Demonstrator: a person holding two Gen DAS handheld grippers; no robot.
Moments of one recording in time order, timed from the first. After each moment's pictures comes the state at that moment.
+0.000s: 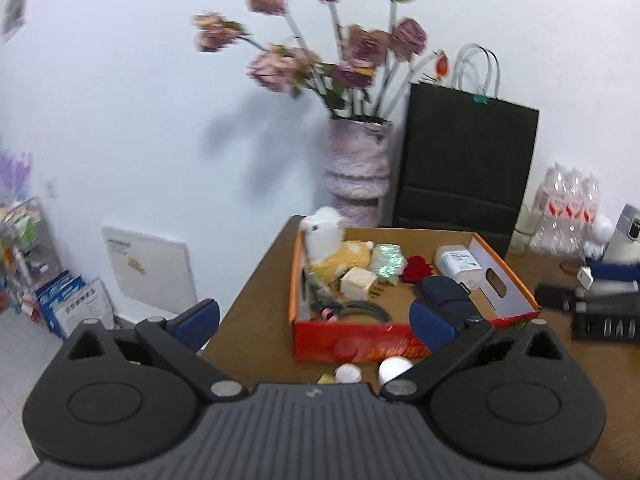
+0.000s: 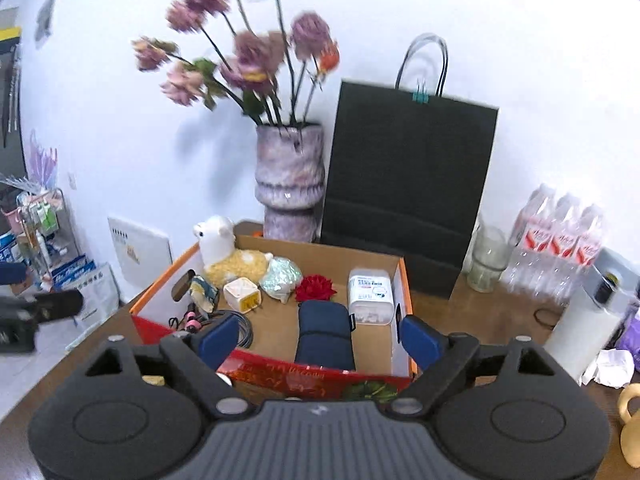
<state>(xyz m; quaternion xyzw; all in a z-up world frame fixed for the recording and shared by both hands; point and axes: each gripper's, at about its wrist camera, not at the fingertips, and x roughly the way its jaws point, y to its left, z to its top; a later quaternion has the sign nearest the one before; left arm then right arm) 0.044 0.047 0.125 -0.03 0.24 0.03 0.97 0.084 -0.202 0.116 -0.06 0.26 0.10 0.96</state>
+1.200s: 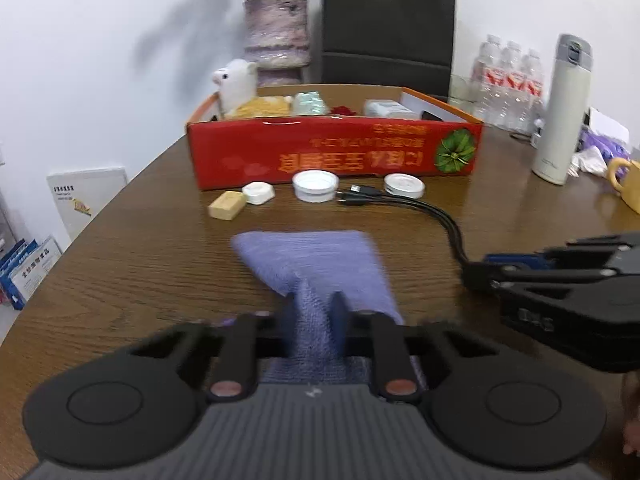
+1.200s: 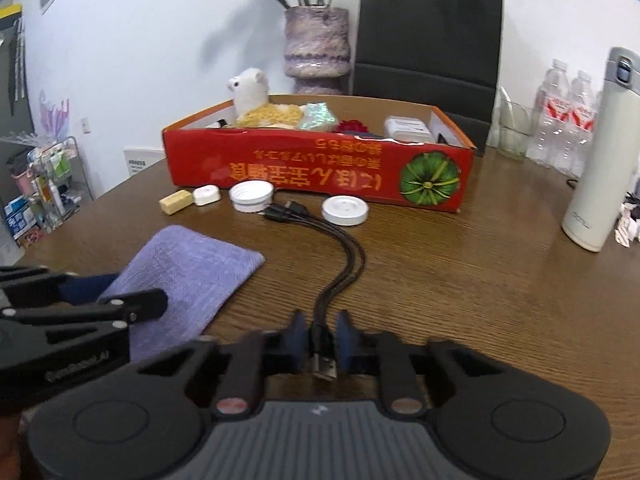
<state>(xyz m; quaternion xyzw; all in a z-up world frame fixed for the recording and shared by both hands) 0.001 -0.022 -0.020 0.02 0.32 -0.05 0.95 0.006 -0.187 -0.033 -0.04 0.33 0.11 0.94</state>
